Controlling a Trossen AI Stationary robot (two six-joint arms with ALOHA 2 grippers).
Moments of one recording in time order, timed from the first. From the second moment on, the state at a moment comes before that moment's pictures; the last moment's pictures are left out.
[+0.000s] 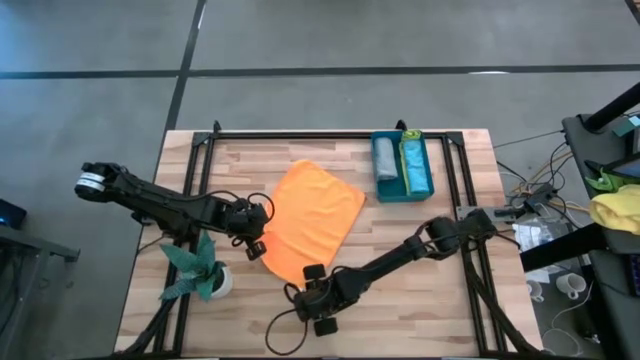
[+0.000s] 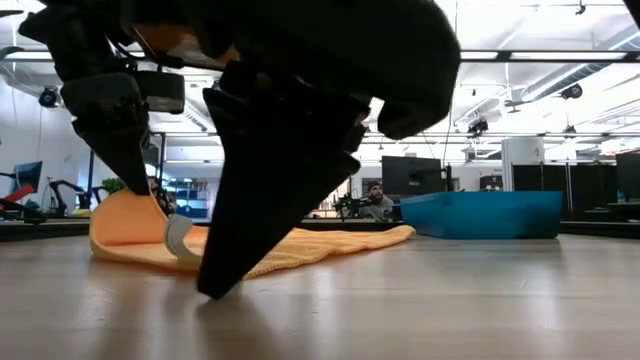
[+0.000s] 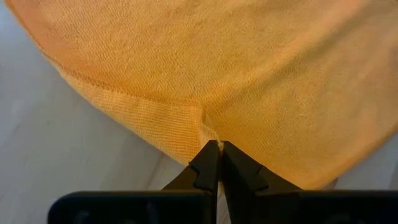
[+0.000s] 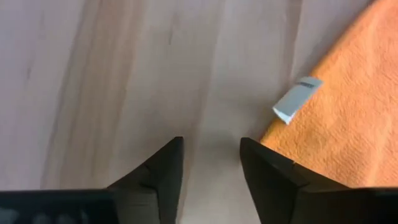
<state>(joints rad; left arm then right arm) -0.18 1.16 0.63 -0.58 -0.18 -0.62 0.44 2.40 1.94 -0.69 0.13 0.19</state>
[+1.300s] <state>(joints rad) -0.28 1.16 0.66 -0.59 0.05 -0.88 0.44 2.38 2.05 -1.03 0.17 0.28</state>
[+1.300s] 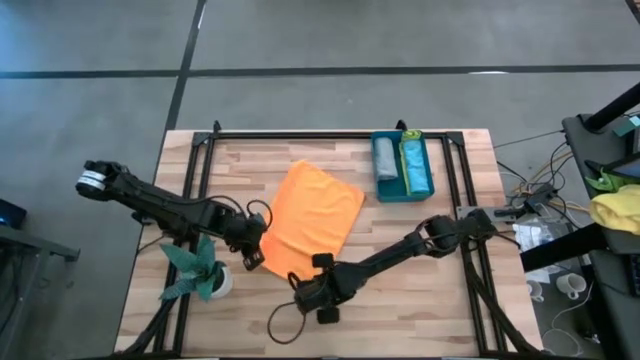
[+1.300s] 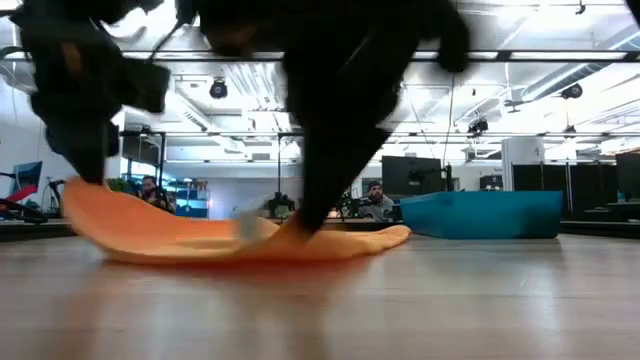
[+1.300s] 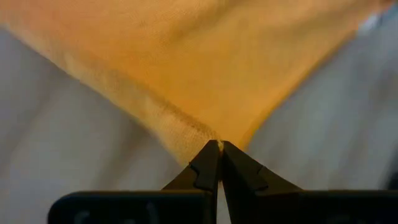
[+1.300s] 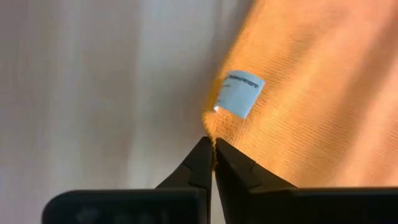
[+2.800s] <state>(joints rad) -0.05 1.42 0.83 -0.58 -0.42 -1.23 0.07 1.85 1.31 -0.93 0.22 0.10</state>
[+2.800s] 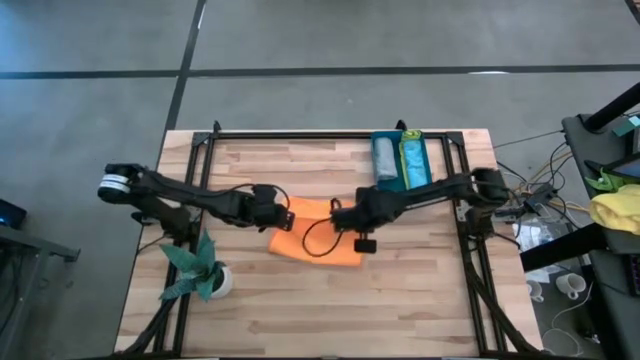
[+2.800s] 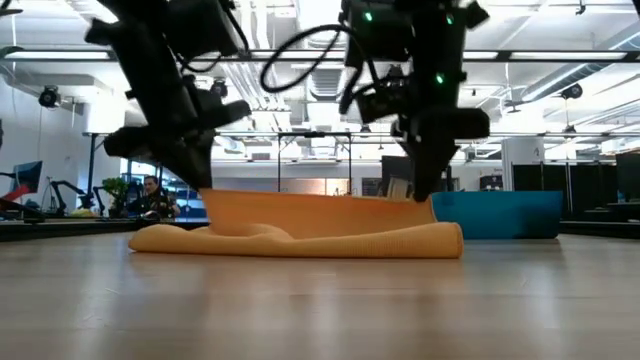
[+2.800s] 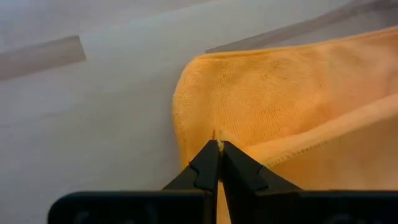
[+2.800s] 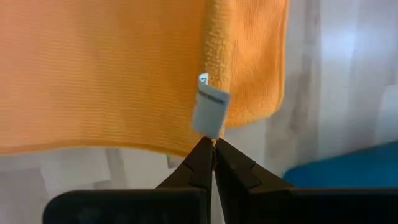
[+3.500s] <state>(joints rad) 0.04 1.44 0.94 -0.78 -0.24 -1.51 -0.06 1.82 1.12 -0.61 0.09 -0.21</state>
